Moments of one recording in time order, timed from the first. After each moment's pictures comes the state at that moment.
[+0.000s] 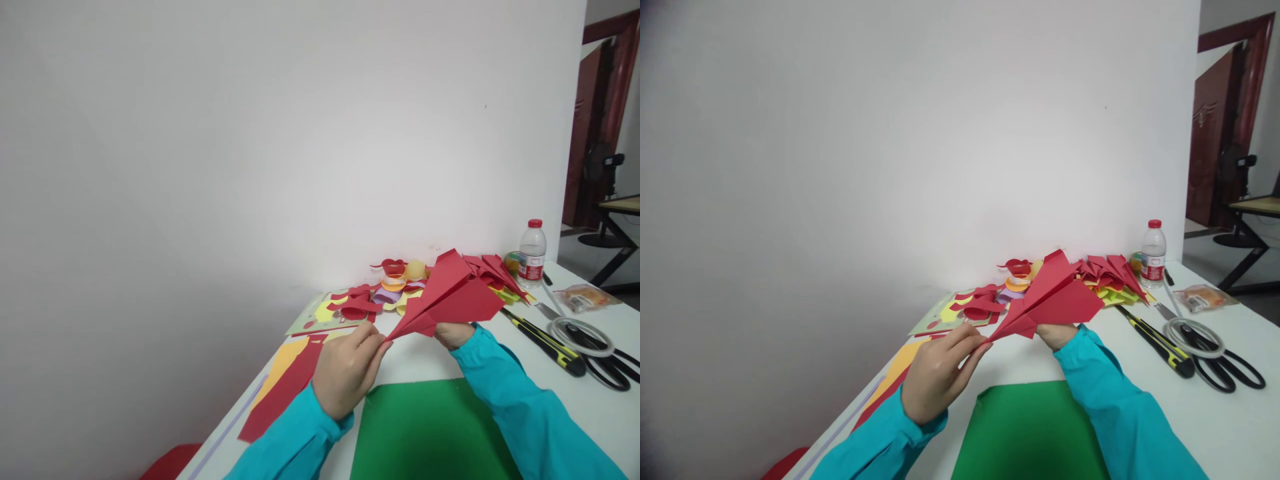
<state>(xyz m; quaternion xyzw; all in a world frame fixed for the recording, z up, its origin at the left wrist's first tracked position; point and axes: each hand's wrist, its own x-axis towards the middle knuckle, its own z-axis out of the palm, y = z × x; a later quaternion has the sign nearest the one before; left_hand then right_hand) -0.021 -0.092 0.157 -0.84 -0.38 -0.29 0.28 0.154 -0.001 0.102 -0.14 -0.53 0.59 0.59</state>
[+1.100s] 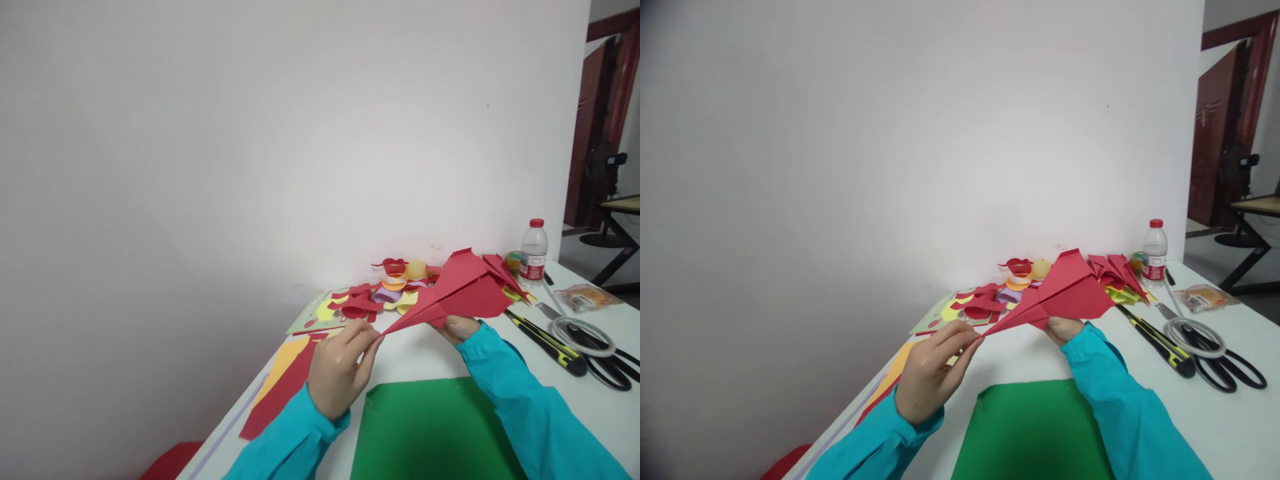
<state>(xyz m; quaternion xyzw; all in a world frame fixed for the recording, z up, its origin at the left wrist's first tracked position) -0.028 -0.095 0.157 -0.82 -0.39 -0.37 0.19 0.162 0.002 0.107 -0.09 -0.49 0.66 0.56</state>
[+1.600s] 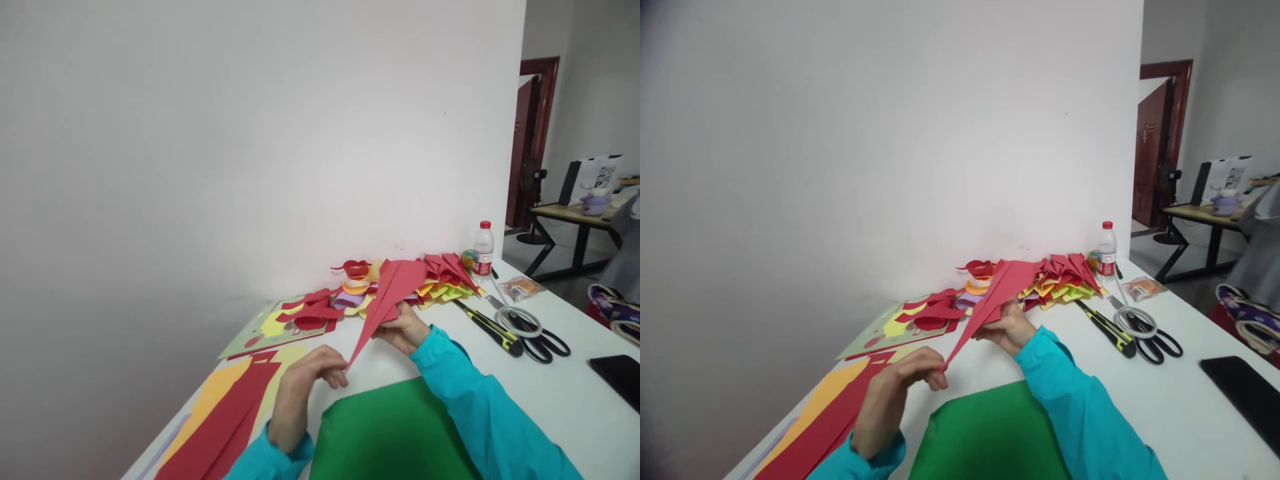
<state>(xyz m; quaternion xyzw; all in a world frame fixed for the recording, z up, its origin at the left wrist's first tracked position) -0.032 -0.071 0.114 -0.71 -0.33 -0.53 -0.31 0.148 0.005 0.100 -0.05 -0.44 0.73 0.53</state>
